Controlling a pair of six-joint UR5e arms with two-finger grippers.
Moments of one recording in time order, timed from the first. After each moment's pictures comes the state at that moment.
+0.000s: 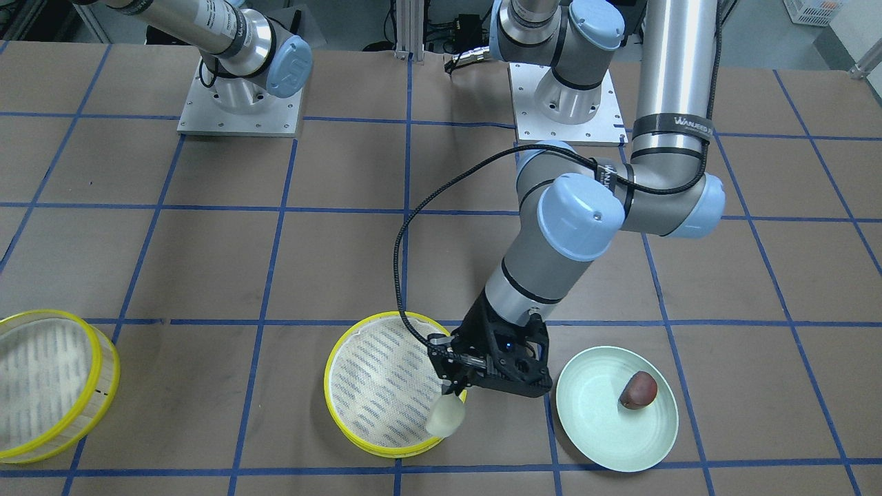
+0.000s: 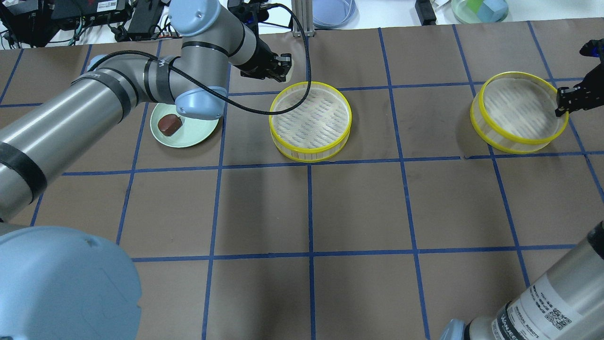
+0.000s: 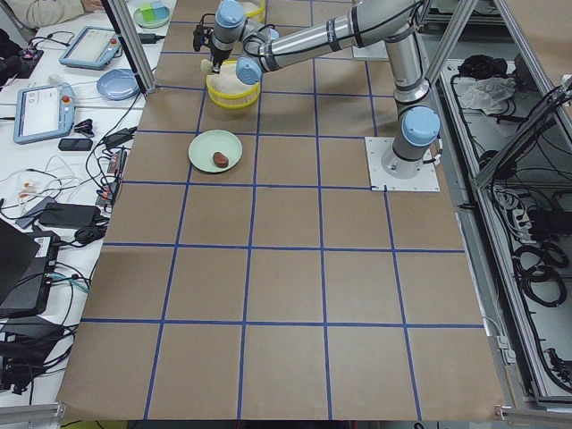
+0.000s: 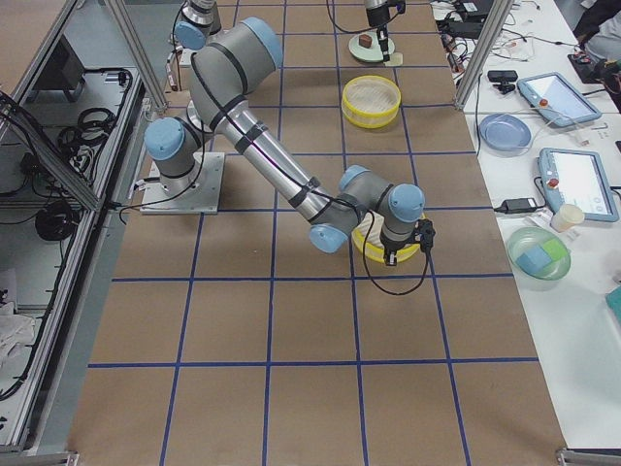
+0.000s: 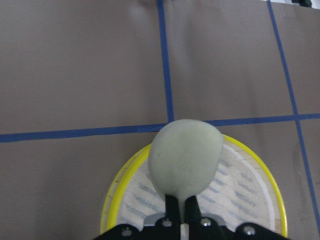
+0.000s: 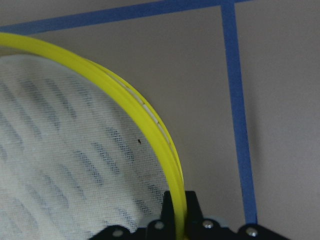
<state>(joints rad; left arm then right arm) -1.74 -2.08 -1.55 -0.70 1.27 -0.16 0.92 -0.93 1.44 -2.10 -1.47 -0.53</state>
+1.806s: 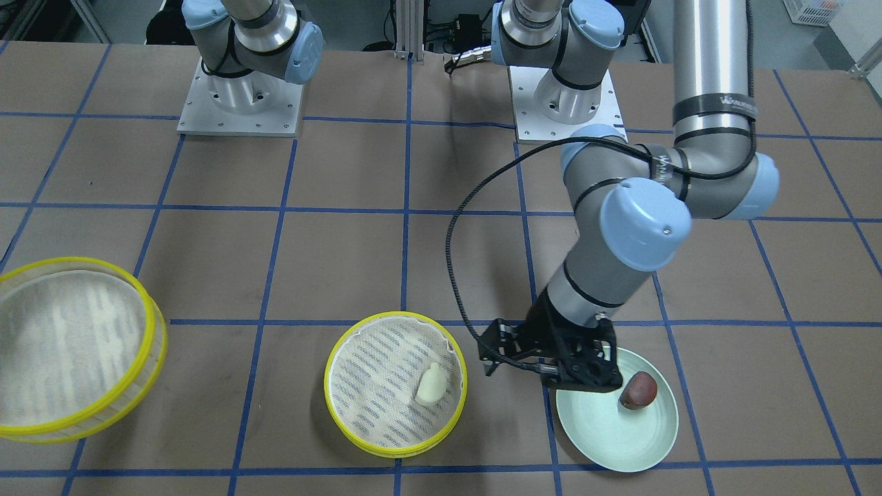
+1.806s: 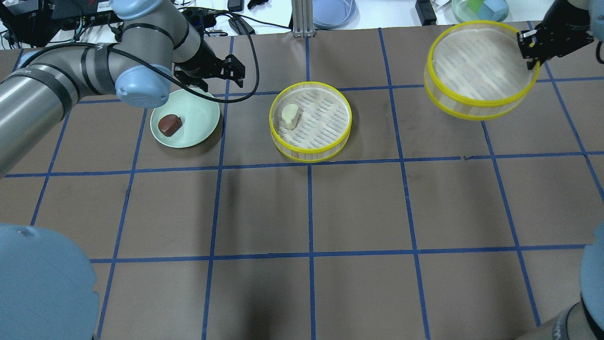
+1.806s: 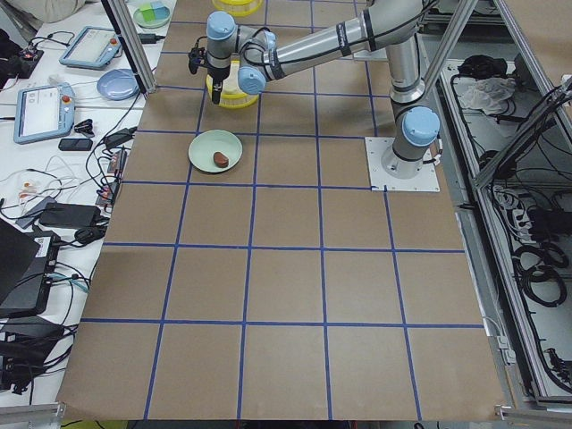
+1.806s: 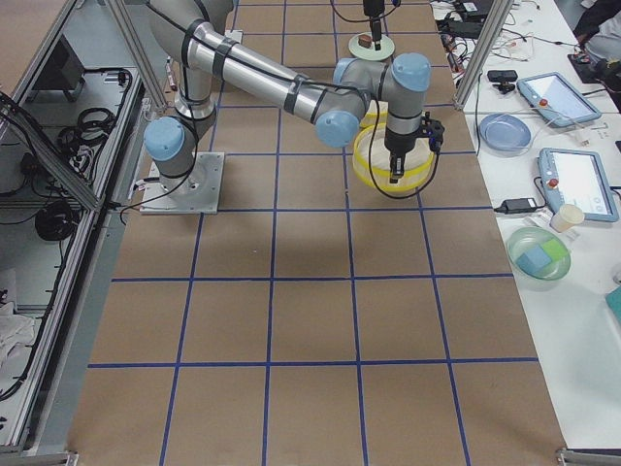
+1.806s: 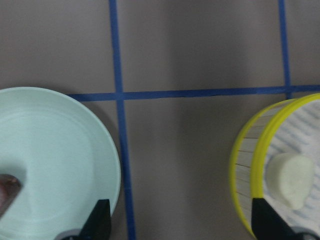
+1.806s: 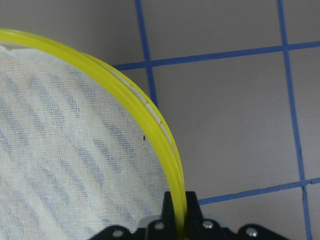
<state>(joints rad) -1.54 -2.00 -1.55 -0.97 1.43 0.10 1.28 -1.25 1.44 -1.88 -1.64 -0.17</state>
